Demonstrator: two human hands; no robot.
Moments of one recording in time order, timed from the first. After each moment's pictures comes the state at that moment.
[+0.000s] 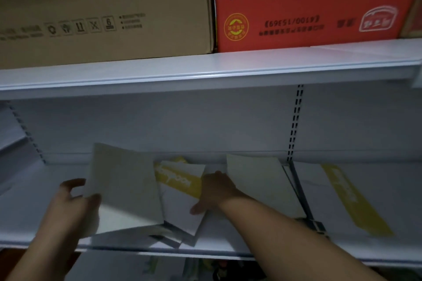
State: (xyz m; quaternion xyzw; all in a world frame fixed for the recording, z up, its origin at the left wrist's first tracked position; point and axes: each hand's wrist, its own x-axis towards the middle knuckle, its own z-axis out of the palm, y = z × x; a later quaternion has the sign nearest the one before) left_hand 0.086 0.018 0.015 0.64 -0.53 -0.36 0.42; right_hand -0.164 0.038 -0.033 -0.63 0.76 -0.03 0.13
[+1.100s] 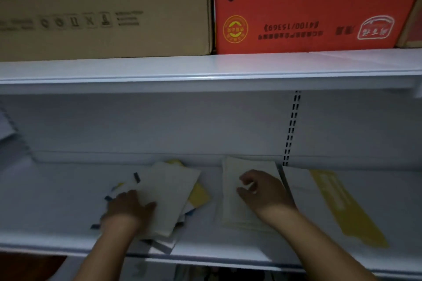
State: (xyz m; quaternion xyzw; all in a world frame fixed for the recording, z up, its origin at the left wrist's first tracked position) left_hand 0.015 -0.018 -0.054 0.69 -0.71 -0.13 0.08; right_hand -0.235 0.124 -0.025 -0.52 0.77 -0.35 0.12
